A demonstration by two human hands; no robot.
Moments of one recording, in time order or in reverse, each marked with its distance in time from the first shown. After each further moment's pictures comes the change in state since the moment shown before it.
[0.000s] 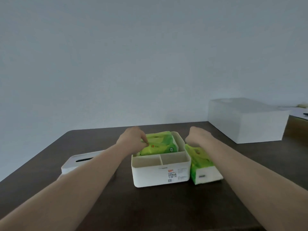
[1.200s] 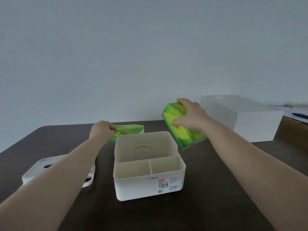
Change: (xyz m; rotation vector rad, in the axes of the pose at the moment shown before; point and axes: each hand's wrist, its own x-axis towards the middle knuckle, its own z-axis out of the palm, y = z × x) left_hand 0.081 -0.065 0.030 -0.259 0.190 -0.308; right_hand 0.038 -0.001 -0.037 0.287 0.209 -0.218
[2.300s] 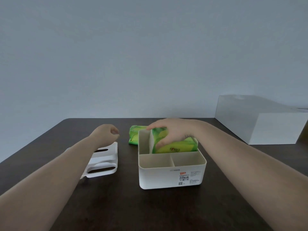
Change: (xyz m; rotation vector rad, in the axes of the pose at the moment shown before) left_hand -0.021 -0.063 -0.039 0.060 -0.161 0.038; right_hand -0.027 -0.074 0.053 -0.298 -0.582 -0.565
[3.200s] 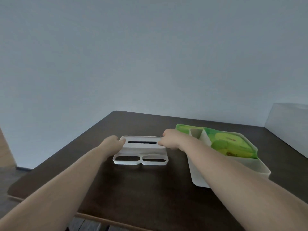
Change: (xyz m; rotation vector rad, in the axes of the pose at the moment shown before) left_hand -0.062 -0.127 -0.048 -0.077 -0.045 -0.395; right_hand 0.102 -0.127 0.074 0.139 0.019 0.315
